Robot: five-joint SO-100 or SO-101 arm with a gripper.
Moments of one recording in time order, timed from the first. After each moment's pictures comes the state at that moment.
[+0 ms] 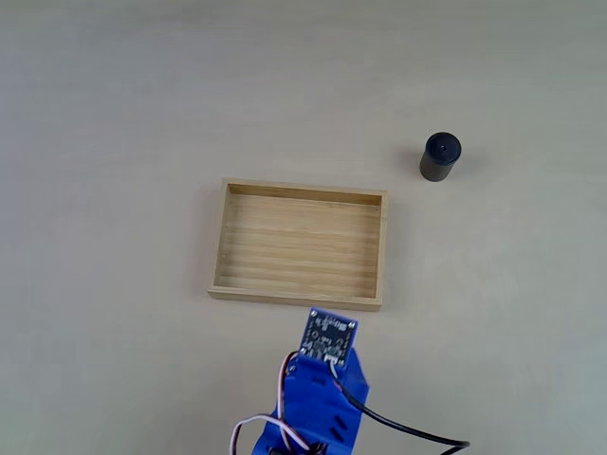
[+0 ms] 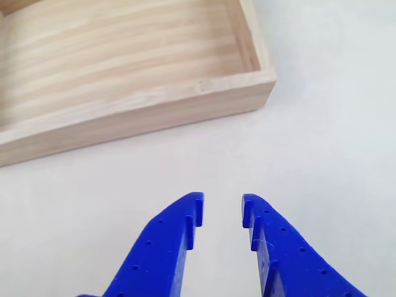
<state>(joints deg) 17.9 -64.2 70.5 49.7 8.7</state>
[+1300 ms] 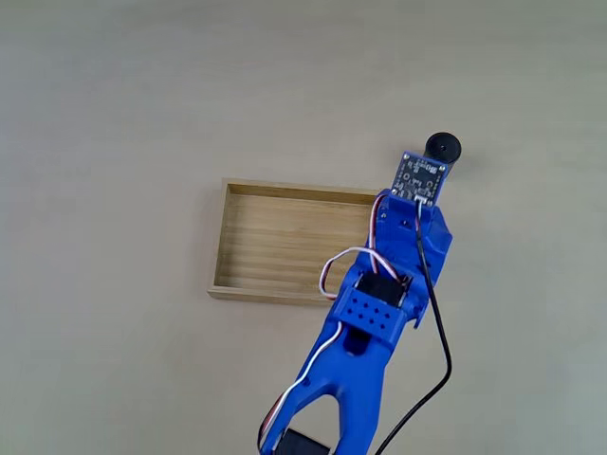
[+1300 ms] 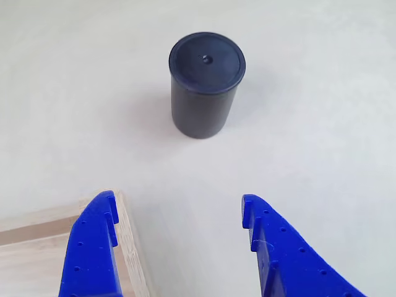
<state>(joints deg) 21.5 15.2 10.9 20.8 8.9</state>
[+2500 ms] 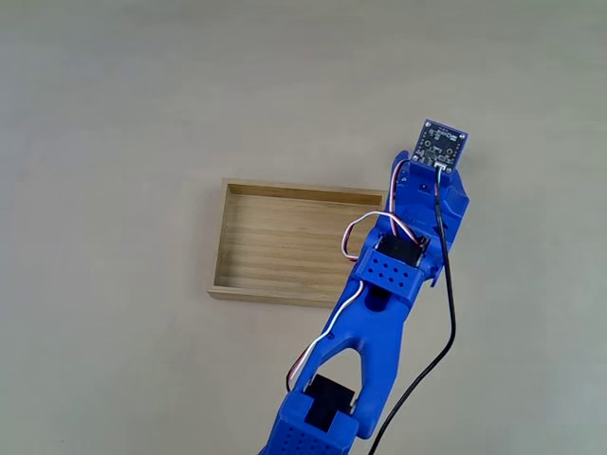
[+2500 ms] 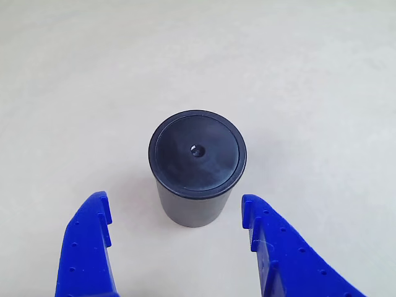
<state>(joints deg) 21.7 37.4 -14.4 19.7 6.9</state>
